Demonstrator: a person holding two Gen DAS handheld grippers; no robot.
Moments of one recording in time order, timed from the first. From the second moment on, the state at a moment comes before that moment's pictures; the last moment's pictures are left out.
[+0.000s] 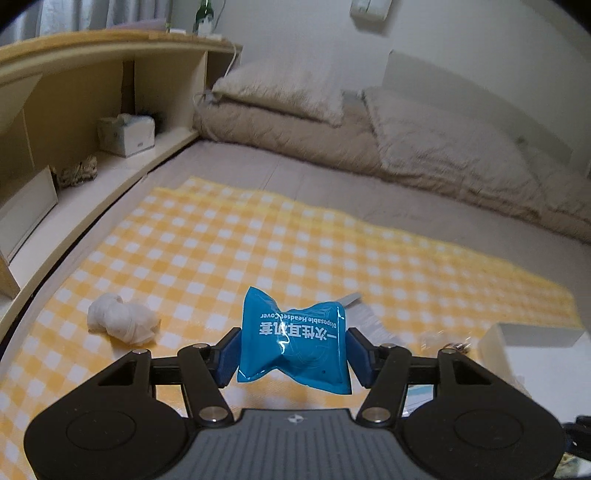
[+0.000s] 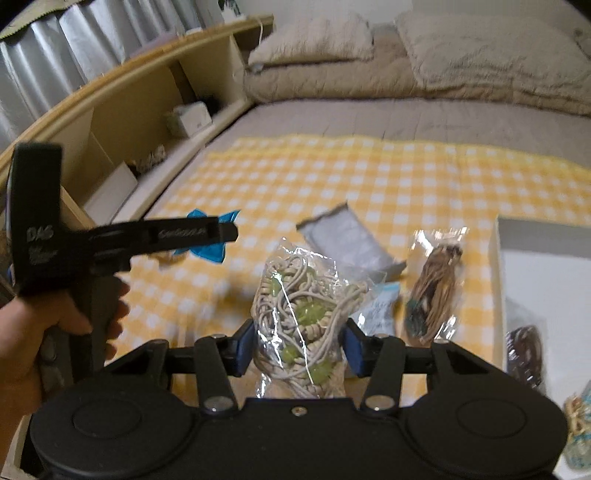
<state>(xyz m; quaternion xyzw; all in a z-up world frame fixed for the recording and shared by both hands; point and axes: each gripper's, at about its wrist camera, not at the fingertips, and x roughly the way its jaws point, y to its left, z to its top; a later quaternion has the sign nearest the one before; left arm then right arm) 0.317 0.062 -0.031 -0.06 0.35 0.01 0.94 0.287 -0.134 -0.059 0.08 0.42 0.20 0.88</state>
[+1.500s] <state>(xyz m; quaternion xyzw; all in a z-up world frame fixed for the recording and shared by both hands) 0.259 -0.206 -0.037 -0.18 0.37 -0.29 0.86 0.212 -0.412 -0.021 0.12 0.33 -0.02 0.94</state>
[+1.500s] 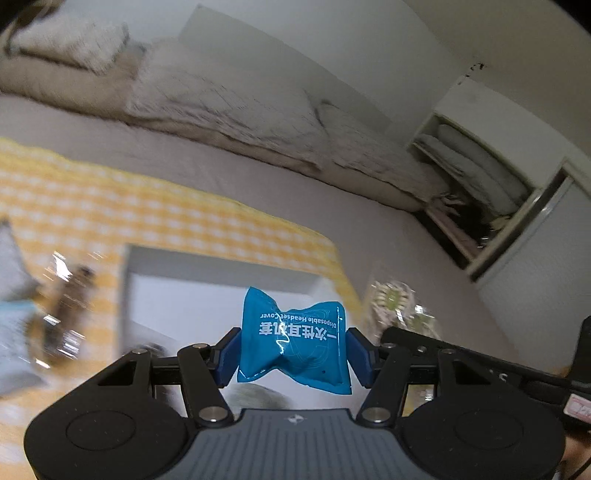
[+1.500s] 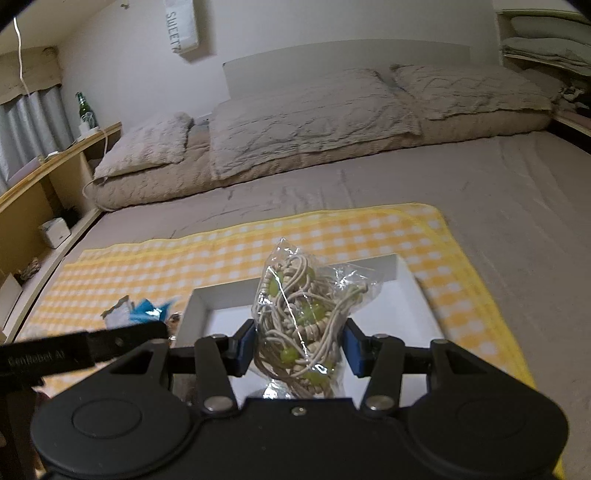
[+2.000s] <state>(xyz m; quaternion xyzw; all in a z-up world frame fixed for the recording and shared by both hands) 0.262 -0.286 -0.116 -0.26 0.46 -0.35 0.77 0.193 -0.482 -0.052 0.08 0.36 -0.07 0.93</state>
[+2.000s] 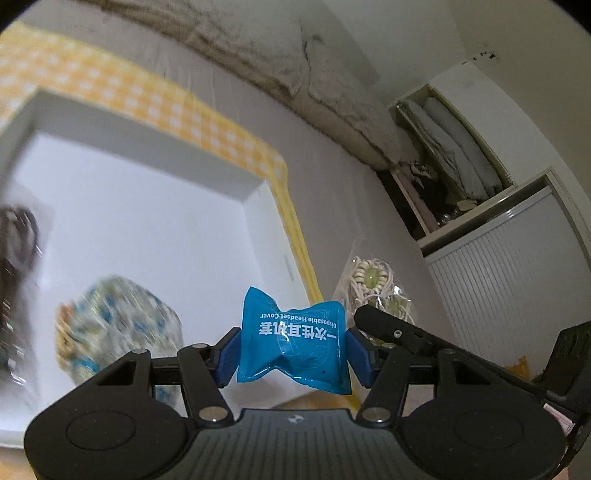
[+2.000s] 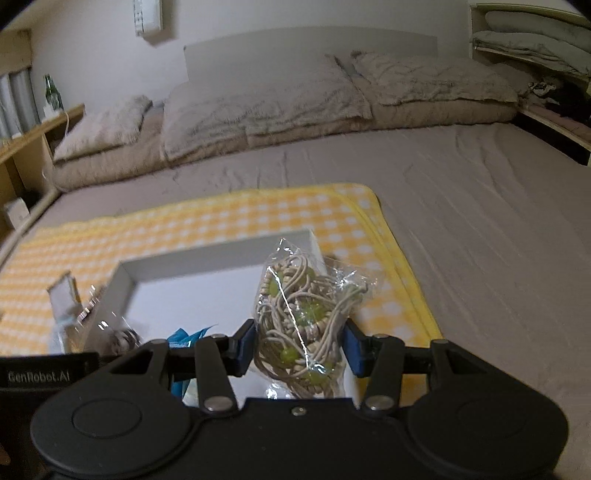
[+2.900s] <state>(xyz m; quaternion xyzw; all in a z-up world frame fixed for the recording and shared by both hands) 0.271 -0.276 -0.149 -0.17 0.52 -0.28 0.79 0.217 -0.453 -0.087 -0.02 0.42 0.00 0.91</state>
